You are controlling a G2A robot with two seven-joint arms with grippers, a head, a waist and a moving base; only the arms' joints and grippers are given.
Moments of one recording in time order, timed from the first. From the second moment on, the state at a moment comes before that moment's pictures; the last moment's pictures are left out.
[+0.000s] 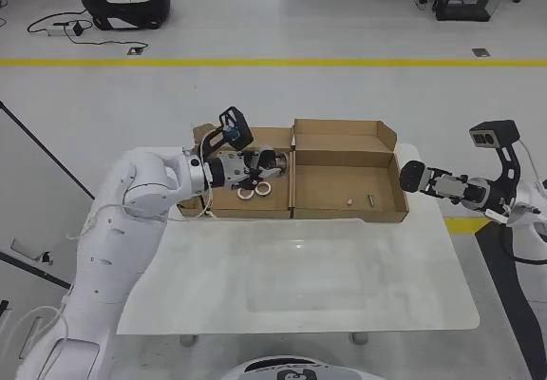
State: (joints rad) left arm 1.04 -1.21 -1.22 -1.63 0.77 -0.78 -0.79; right arm -1.39 -0.92 1.71 -1.63 0.62 -0.46 1.36
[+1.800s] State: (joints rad) left arm 0.80 -1.21 -1.03 -1.21 1.25 -0.72 -0.82; right arm -1.39 -0.92 1.71 -1.63 0.62 -0.46 1.36
